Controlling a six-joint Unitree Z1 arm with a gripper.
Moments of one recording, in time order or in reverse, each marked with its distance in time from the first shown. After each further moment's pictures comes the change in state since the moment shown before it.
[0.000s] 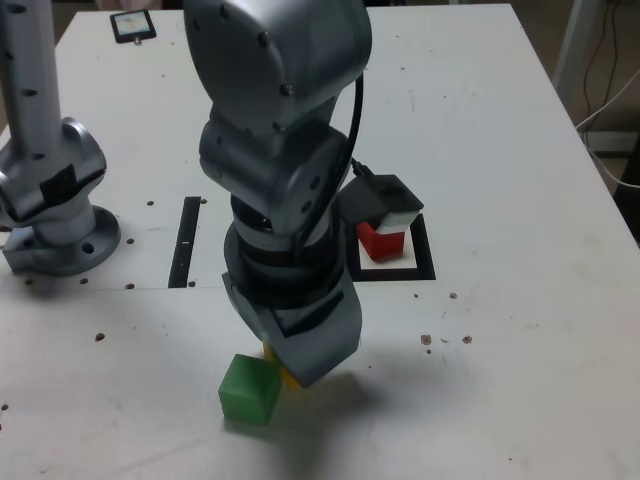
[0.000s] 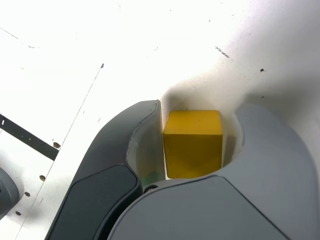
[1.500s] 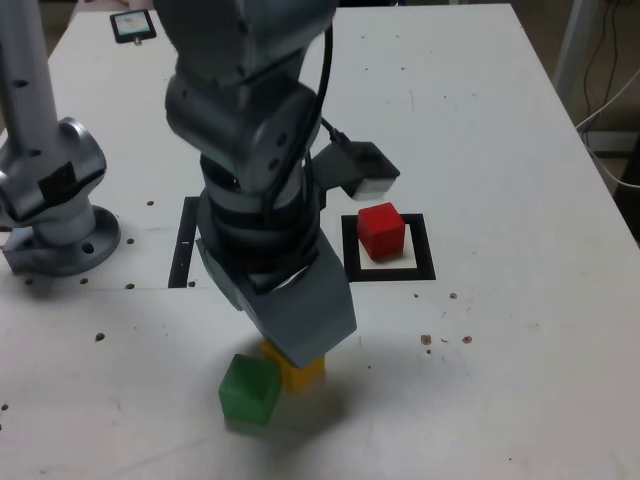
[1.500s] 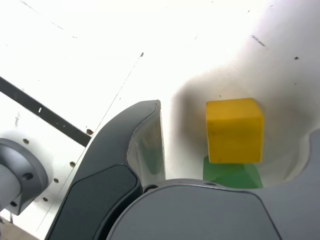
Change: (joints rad) arm 0.000 -0.076 0.027 0.066 0.007 -0.002
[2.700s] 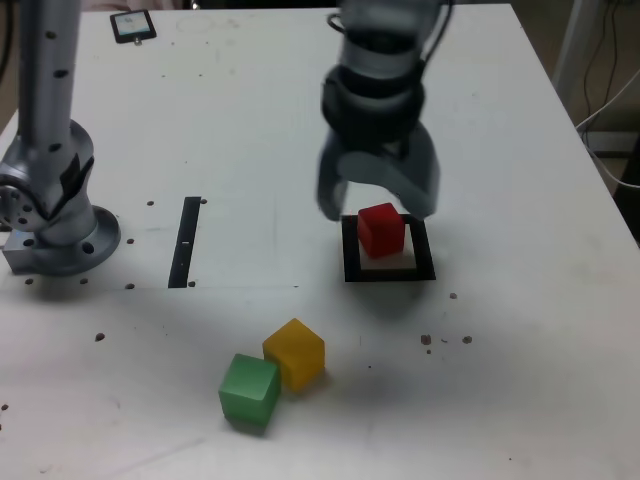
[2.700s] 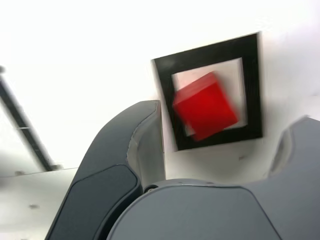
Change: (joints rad) arm 0.491 0.035 -0.172 0.098 -0.011 -0.179
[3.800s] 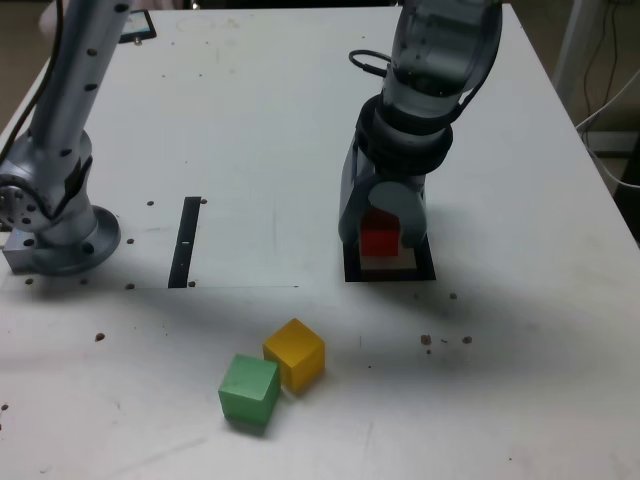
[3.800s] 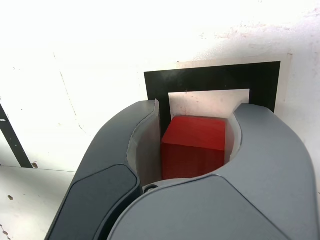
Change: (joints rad) arm 0.068 0.209 -0.131 0.024 -0.033 -0.110
